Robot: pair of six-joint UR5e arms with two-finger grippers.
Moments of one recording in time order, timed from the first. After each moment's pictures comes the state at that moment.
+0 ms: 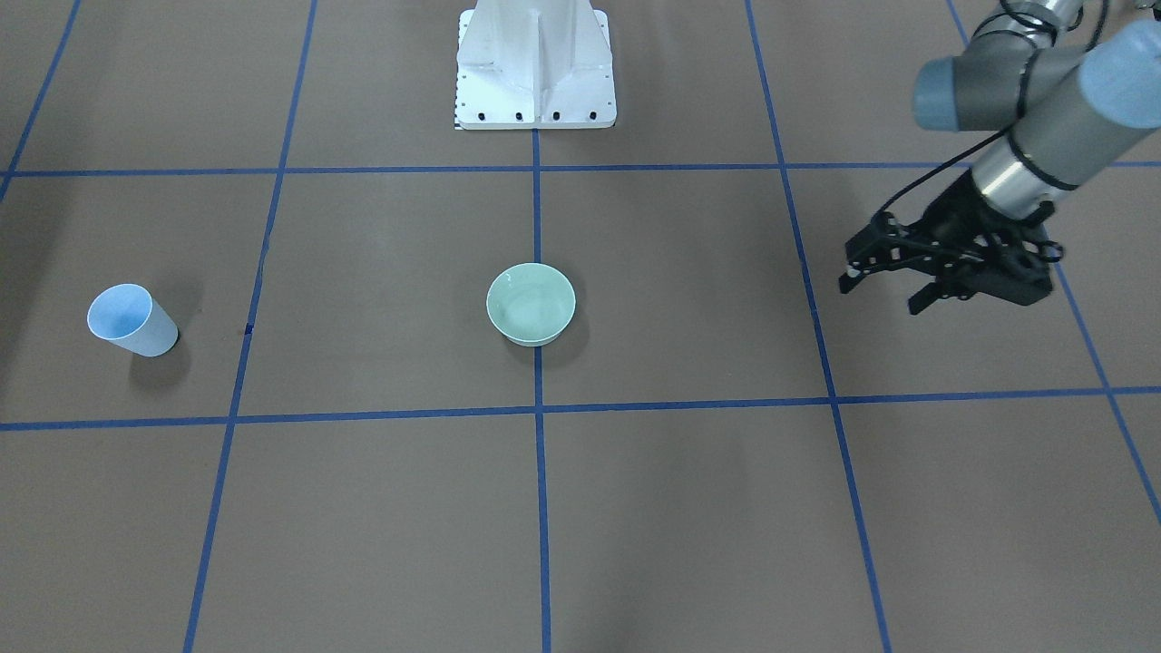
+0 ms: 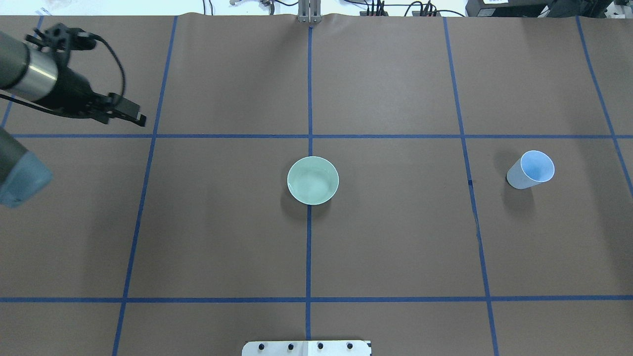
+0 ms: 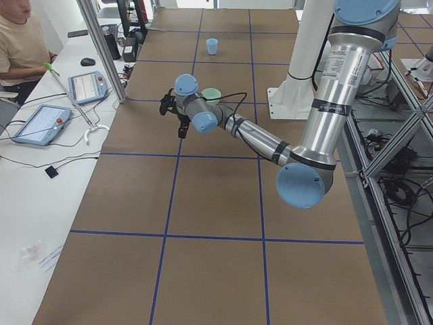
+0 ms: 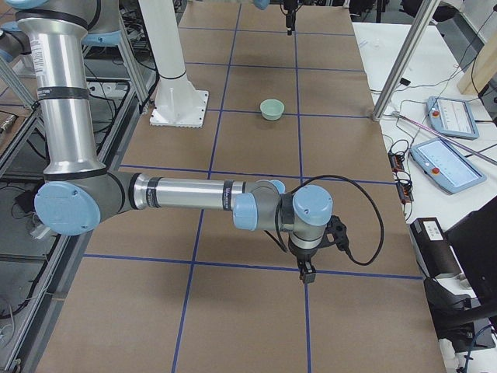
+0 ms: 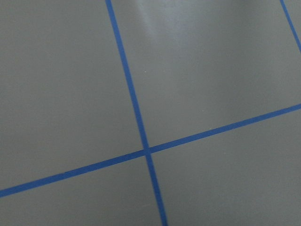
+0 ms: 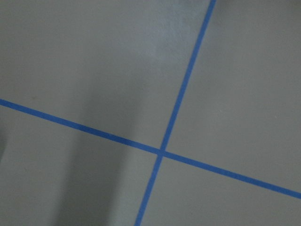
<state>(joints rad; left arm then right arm) -0.95 -1.86 -1.77 -1.99 -2.24 -0.85 1.63 -1.50 1.48 -1.55 2.31 -0.26</state>
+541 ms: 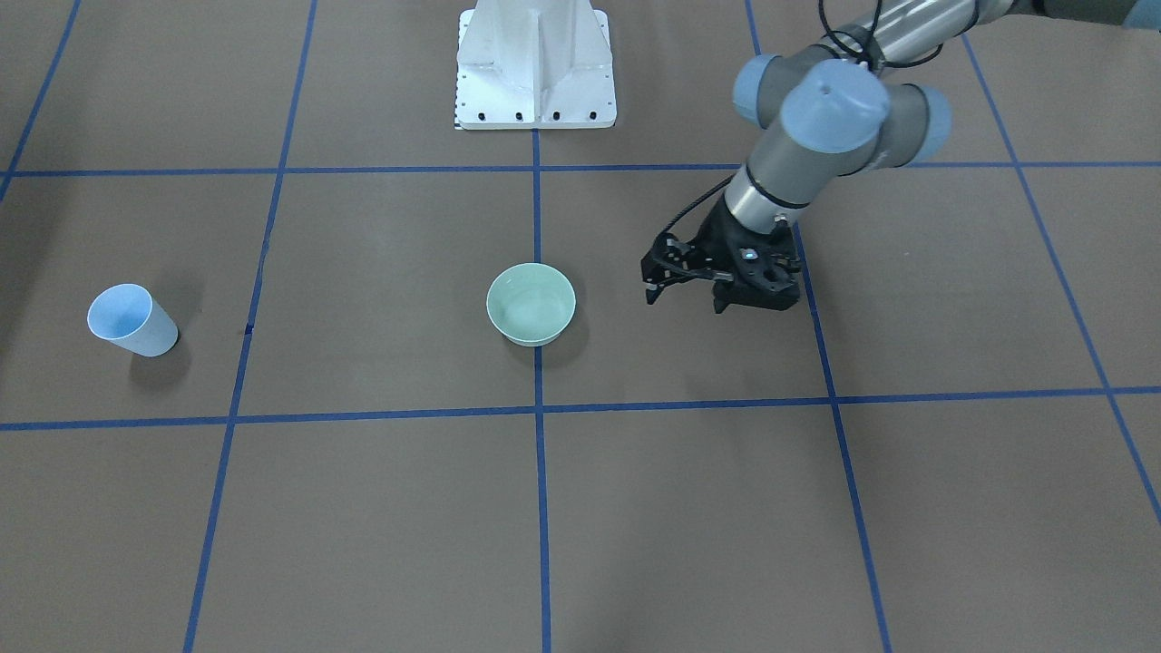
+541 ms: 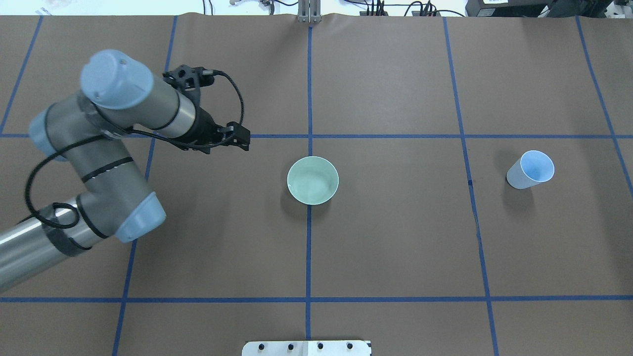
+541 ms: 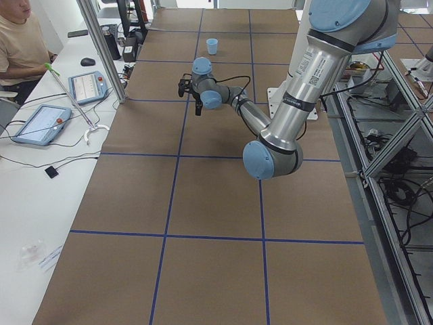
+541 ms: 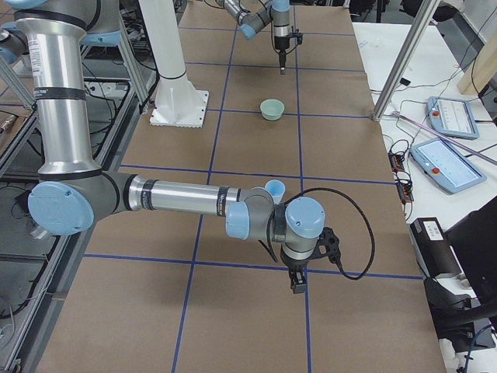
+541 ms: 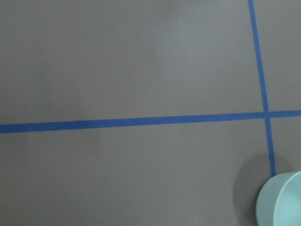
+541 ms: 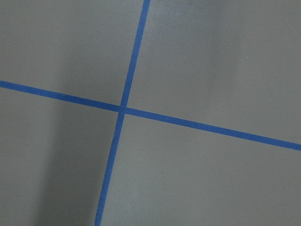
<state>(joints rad) -0.68 -2.15 -1.64 -1.92 -2.01 -1.20 1.64 -1.51 1.48 -1.55 2.31 -0.25</state>
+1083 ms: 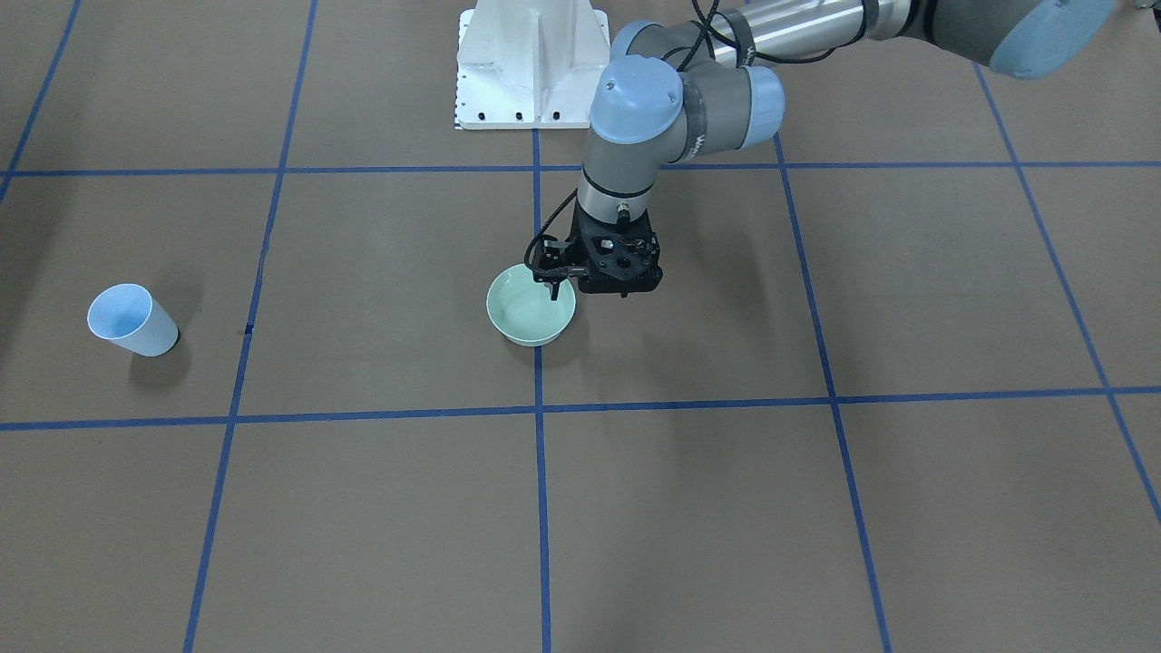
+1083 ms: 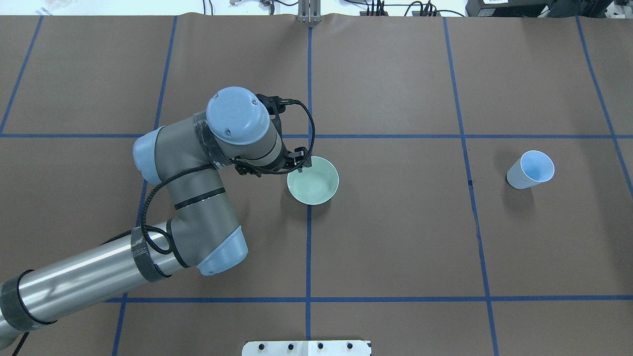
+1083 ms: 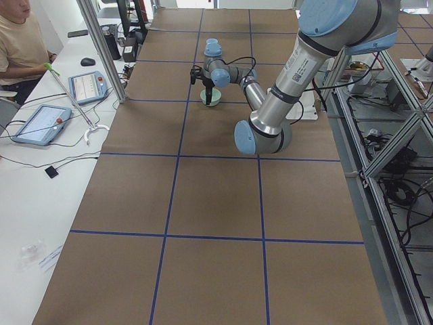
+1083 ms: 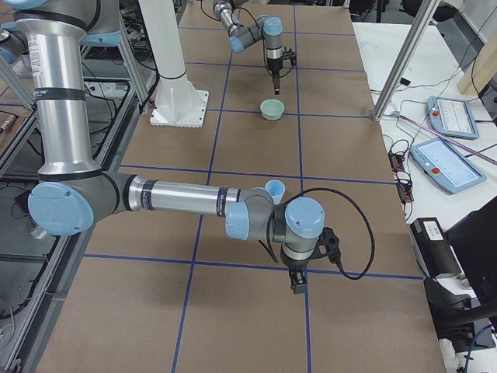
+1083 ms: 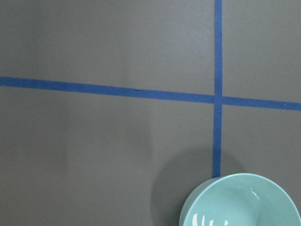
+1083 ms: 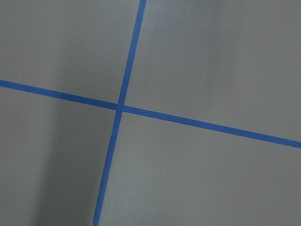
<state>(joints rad) -0.53 -2.34 -1.54 -1.70 -1.84 -1.31 1.64 -1.51 1.47 -1.54 2.31 -0.25</state>
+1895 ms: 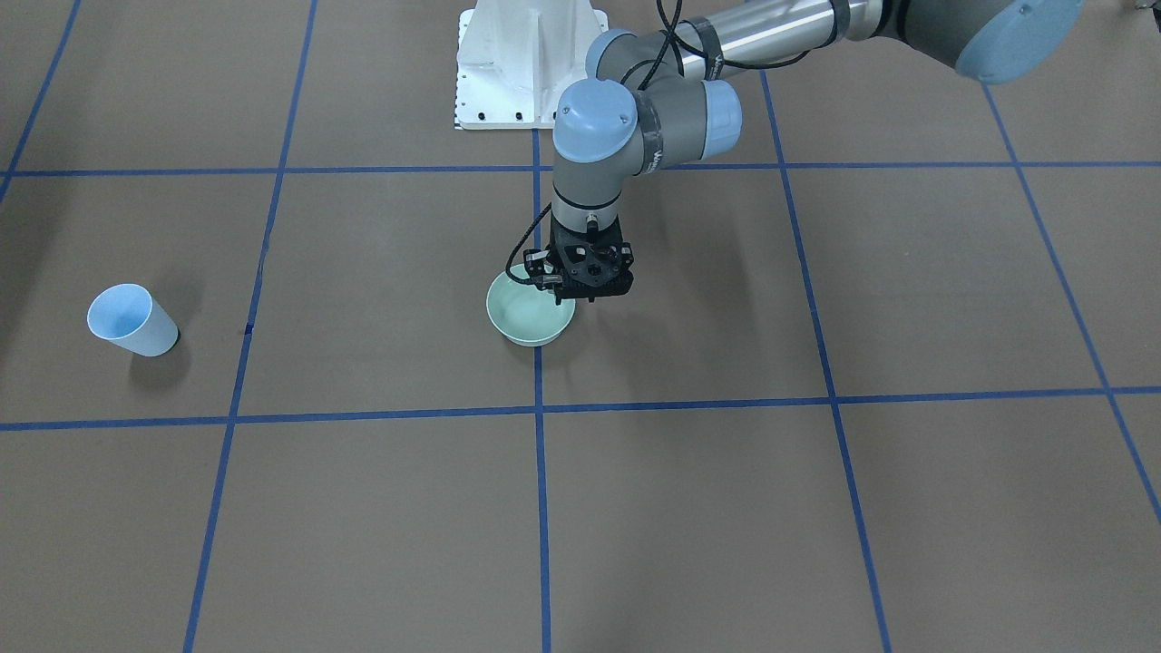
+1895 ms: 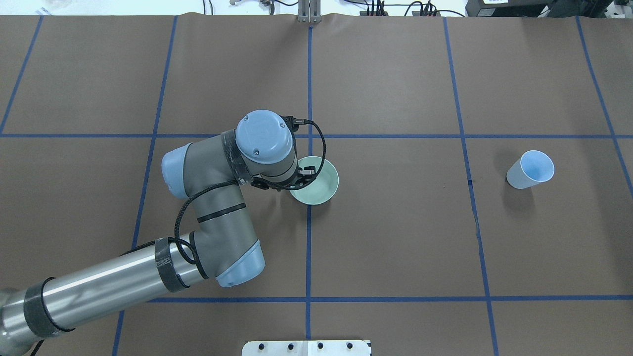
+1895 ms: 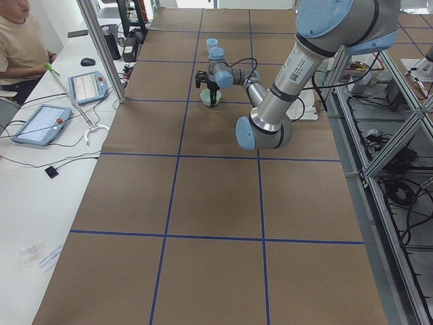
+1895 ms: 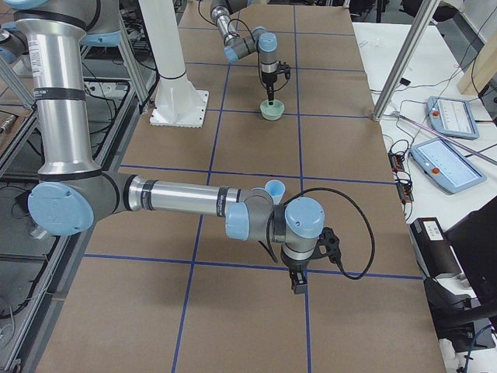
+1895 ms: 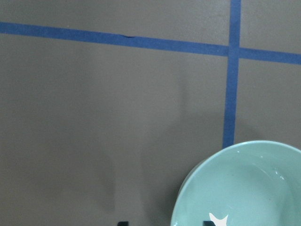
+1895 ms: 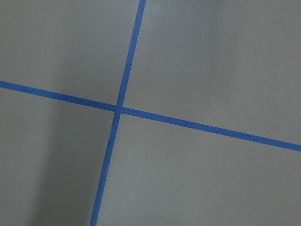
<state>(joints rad) -0.49 -2.37 -1.47 -1.70 -1.82 -1.30 1.64 -1.51 1.47 -1.54 2.30 -0.25</state>
